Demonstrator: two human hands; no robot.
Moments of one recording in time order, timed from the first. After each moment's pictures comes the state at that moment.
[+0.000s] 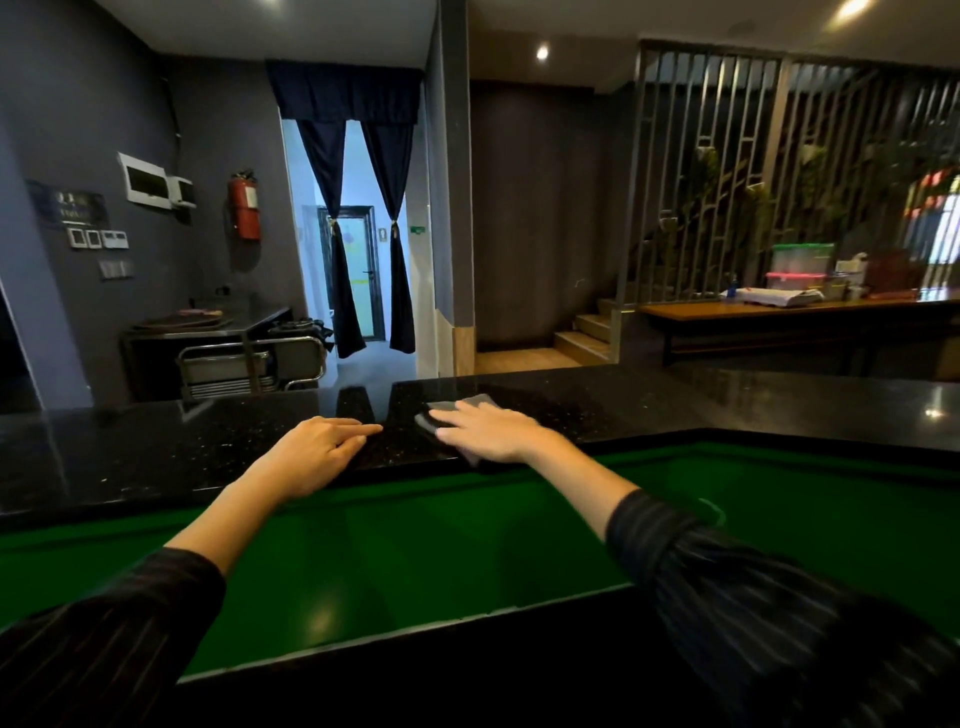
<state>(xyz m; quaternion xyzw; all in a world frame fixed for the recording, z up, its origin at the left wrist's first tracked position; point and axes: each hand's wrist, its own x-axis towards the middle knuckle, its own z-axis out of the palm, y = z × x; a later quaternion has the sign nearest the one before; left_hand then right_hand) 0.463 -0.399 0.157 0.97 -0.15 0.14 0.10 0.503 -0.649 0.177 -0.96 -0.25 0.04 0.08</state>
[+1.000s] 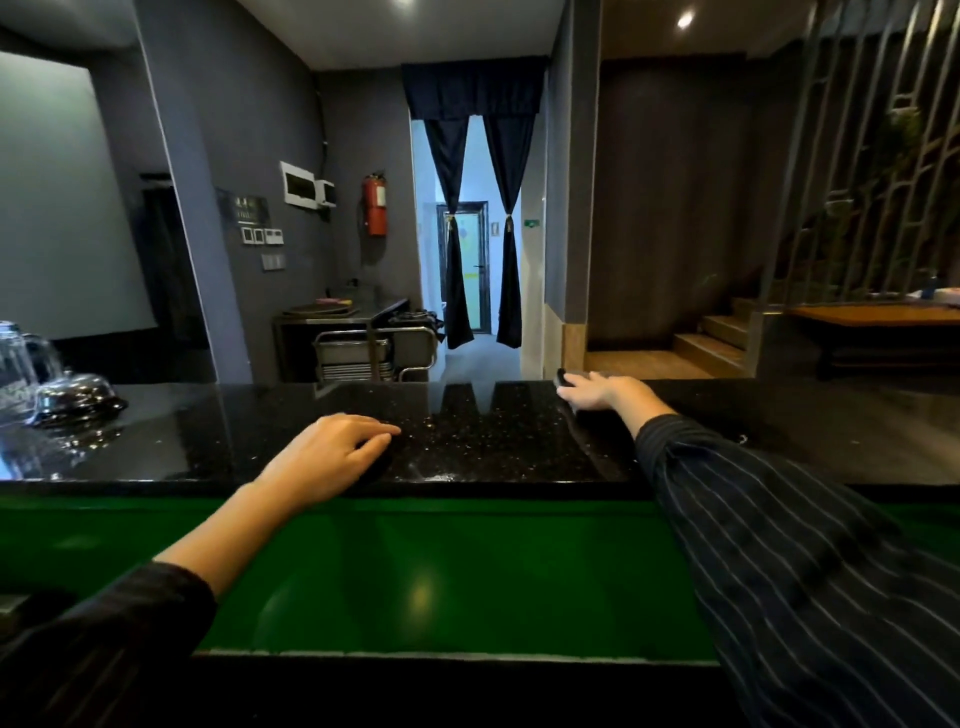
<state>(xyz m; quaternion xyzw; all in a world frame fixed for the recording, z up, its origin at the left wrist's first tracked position) 0.423 -0.310 0.162 0.98 -0.05 0.19 0.09 0.659 -0.599 0.186 -0.98 -0.13 0.11 0.05</state>
